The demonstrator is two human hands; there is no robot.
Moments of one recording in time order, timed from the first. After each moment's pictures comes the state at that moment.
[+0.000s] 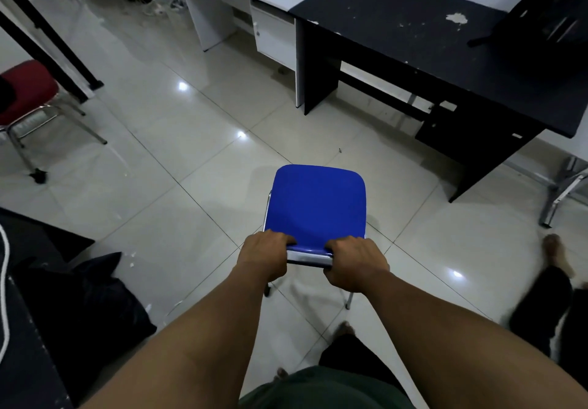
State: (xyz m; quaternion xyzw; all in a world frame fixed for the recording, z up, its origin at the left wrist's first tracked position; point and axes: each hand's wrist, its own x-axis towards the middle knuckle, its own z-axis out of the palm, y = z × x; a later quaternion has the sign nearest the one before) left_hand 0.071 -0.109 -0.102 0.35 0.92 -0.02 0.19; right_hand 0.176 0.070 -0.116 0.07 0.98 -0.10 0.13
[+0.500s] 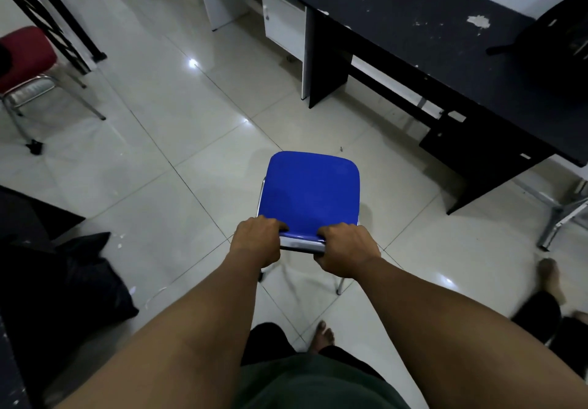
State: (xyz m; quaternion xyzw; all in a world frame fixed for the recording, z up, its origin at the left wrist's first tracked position) left_hand 0.041 -0.046 -0.104 0.29 0.94 -0.01 0.18; right_hand 0.126 0.143 -0.118 0.01 0.99 -0.09 0.13
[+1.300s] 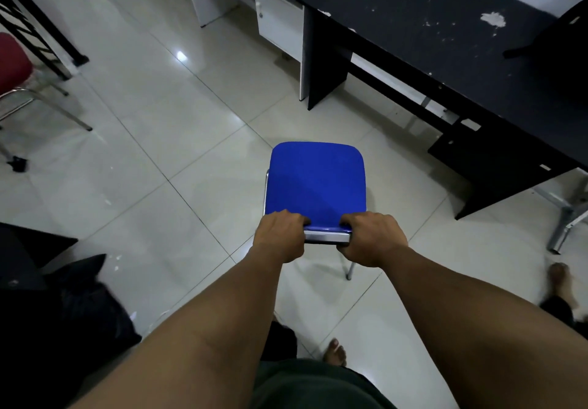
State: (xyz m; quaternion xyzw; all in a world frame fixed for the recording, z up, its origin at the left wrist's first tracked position) left_hand -0.074 0.006 -0.109 0.34 0.92 0.01 0.17; right_hand 0.015 0.198 -0.113 0.06 0.99 -0.07 0.14
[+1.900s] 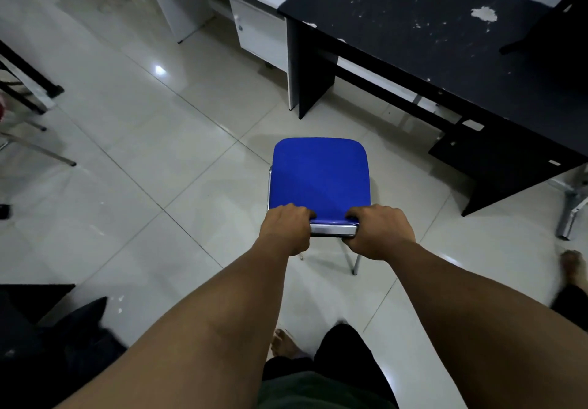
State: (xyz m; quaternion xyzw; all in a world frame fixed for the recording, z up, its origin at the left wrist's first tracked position) left_hand -0.191 0.036 -0.110 0.41 0.89 -0.01 0.19; right_hand -0.079 0.213 -0.117 0.15 0.98 -0.07 0.10
